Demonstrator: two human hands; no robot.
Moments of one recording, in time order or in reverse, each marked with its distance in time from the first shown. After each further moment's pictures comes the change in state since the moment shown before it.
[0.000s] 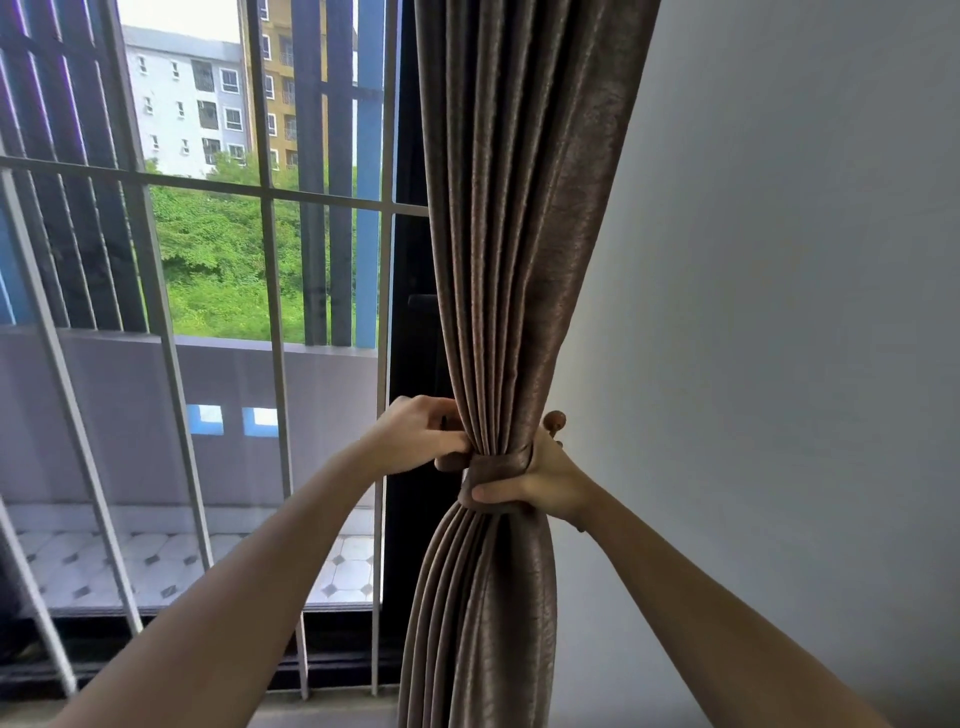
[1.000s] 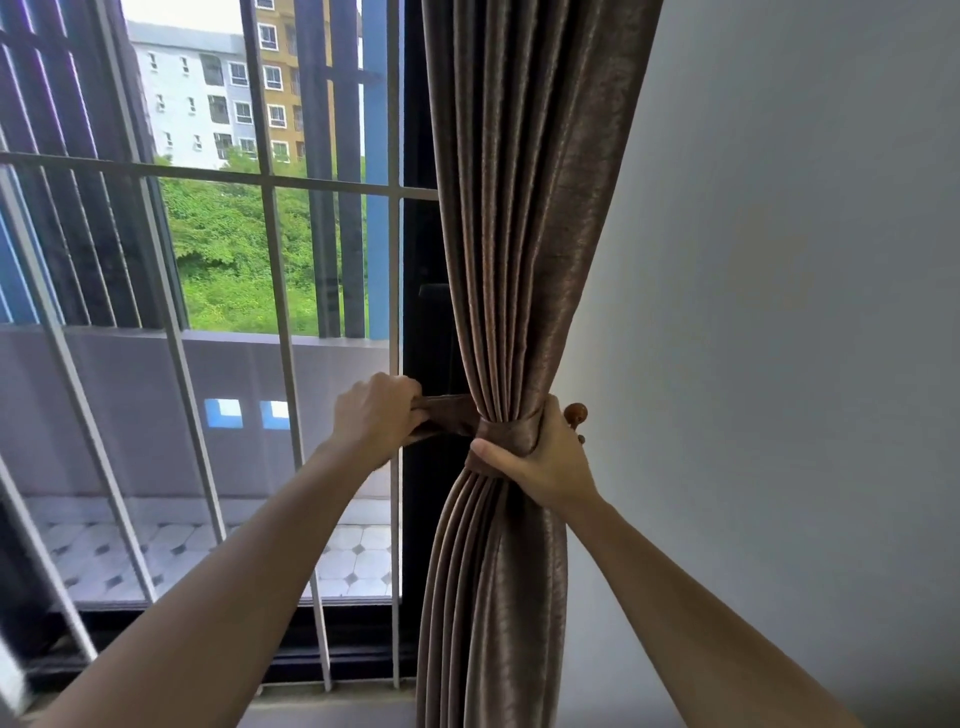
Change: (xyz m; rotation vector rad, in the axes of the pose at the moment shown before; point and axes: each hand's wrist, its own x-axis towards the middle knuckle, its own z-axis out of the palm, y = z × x) left_hand 0.009 -0.029 -0.016 0.565 0.254 -0.152; right_hand 0.025 0.029 0.022 -0.230 0.442 0.068
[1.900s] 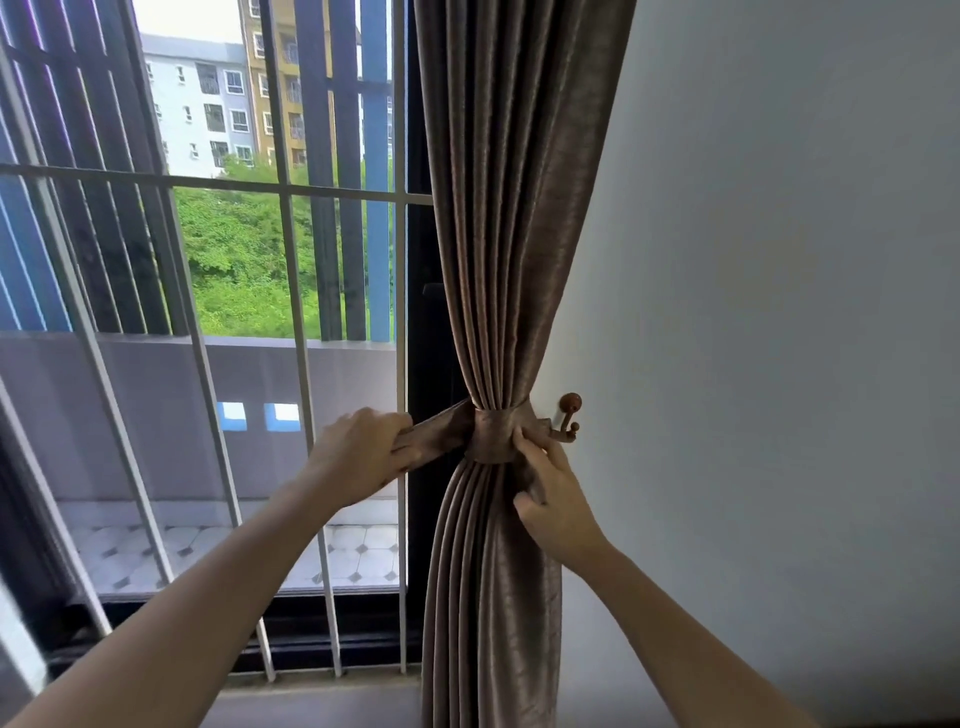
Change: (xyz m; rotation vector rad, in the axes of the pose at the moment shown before) left_hand -0.049 -0.028 0.004 -0.081 -0.040 0.191; right_hand -0.066 -0.002 -0.001 -0.044 -0.183 -0.015
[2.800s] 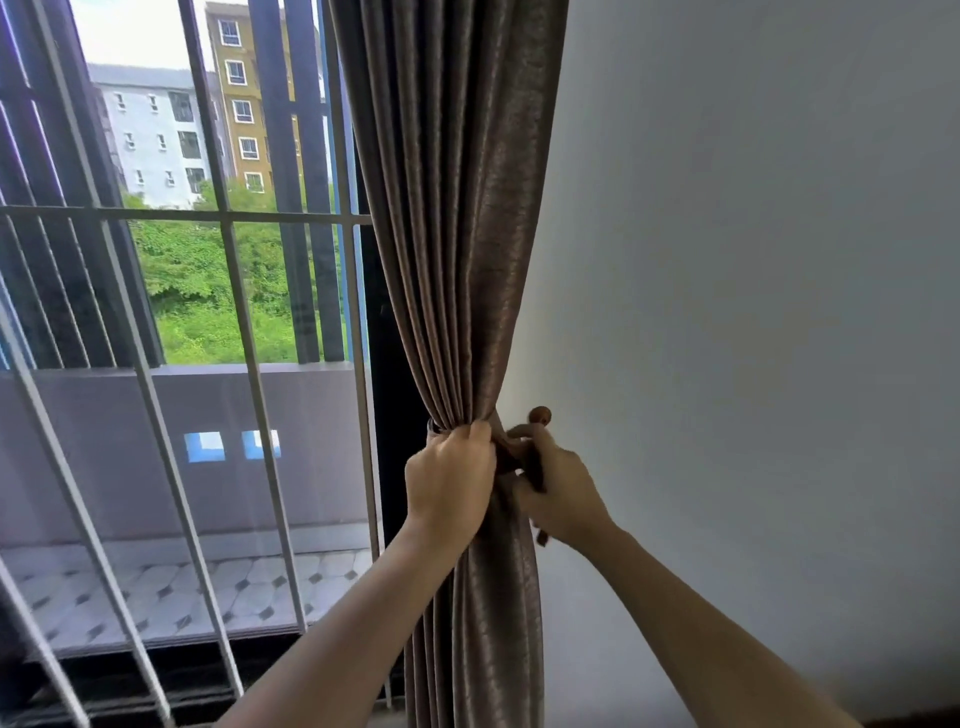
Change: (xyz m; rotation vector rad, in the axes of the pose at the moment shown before) left_hand 0.021 0.117 0.046 -0.065 0.346 0.021; right_hand 0.027 0.023 -0.040 -0.228 0.168 -0.128
